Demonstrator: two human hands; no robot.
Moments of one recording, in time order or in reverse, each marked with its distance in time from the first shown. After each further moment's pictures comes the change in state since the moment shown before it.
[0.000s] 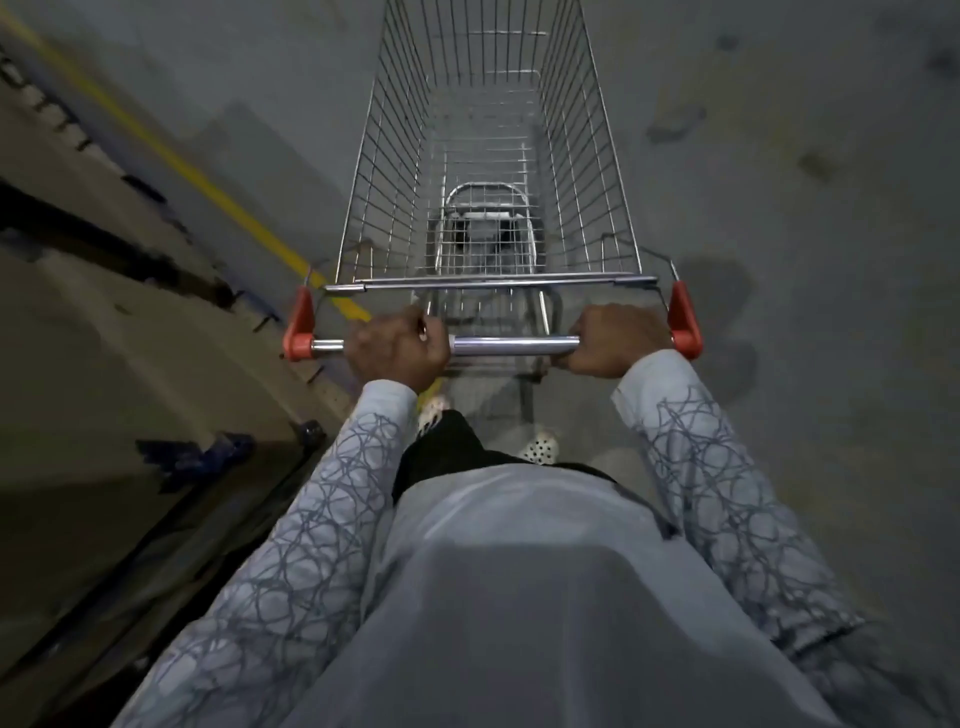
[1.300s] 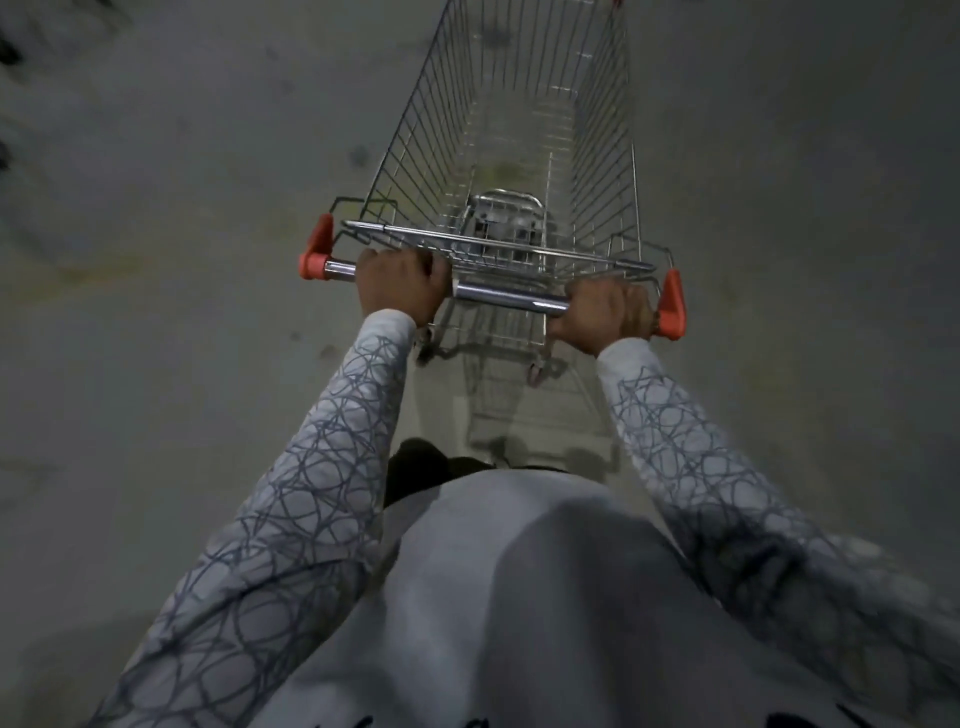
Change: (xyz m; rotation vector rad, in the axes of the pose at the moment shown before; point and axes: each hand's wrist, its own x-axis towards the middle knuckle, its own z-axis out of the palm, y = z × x) left_hand 0.494 0.498 0.111 0.025 -0.194 1.202; right_hand 0.229 0.289 -0.192 0.457 0.367 1.033
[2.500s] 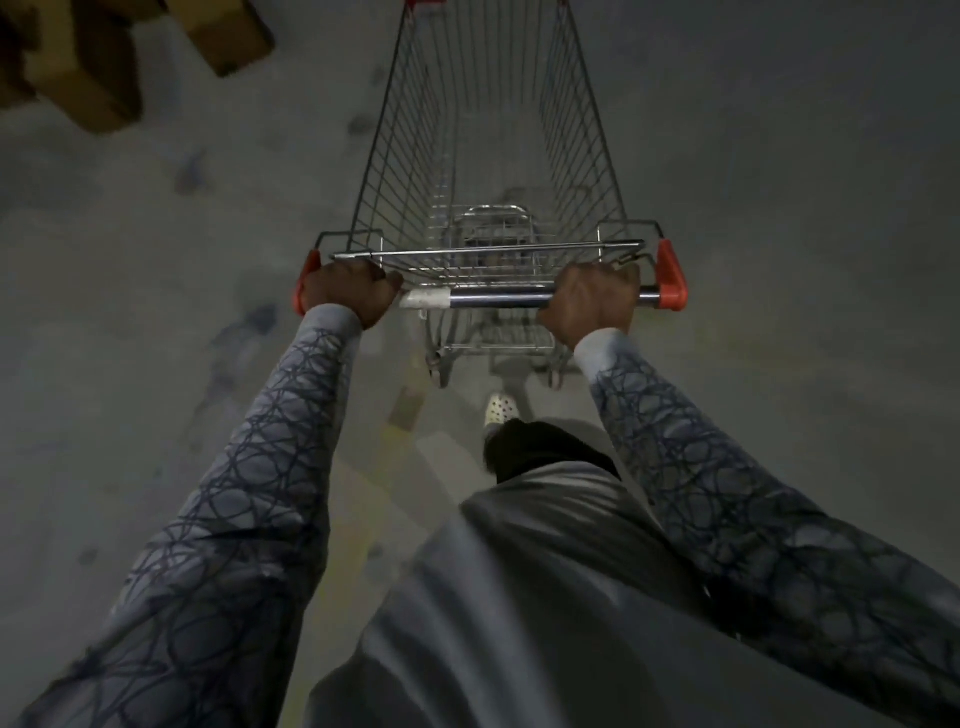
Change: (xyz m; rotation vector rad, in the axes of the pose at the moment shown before) left_hand 0.822 0.275 0.010 0.318 -0.287 0.889; right_hand 0.572 0.199 -0.154 0.105 0.164 1.022
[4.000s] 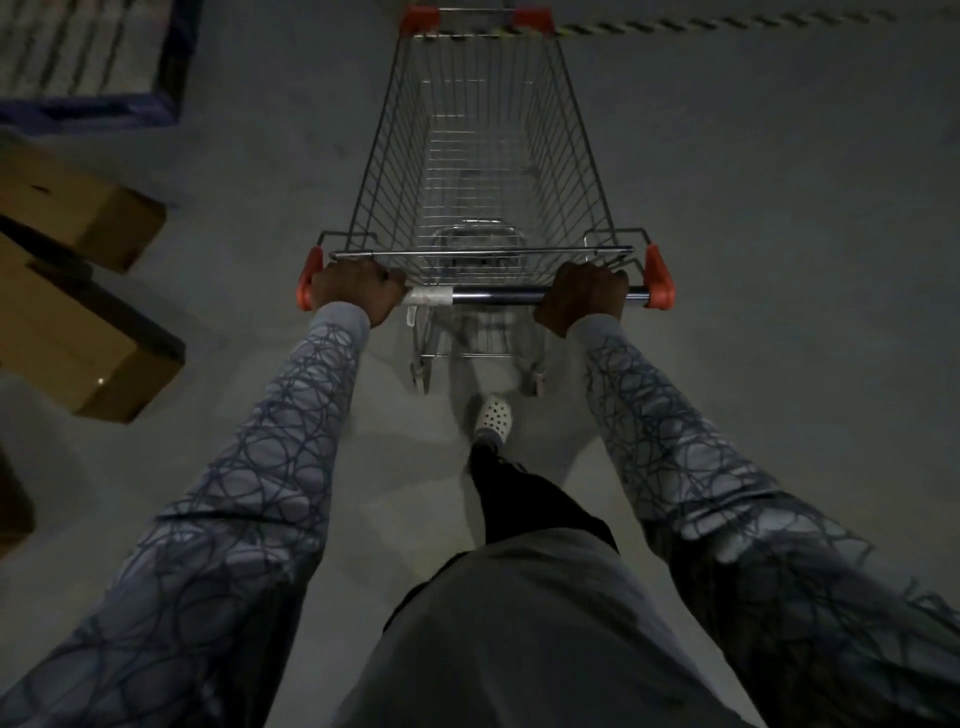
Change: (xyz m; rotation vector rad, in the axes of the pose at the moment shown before) left_hand 1.041 -0.127 -0.384 0.076 0.022 0.265; right_hand 0.991 -0.244 -0.114 0.073 -0.210 0.383
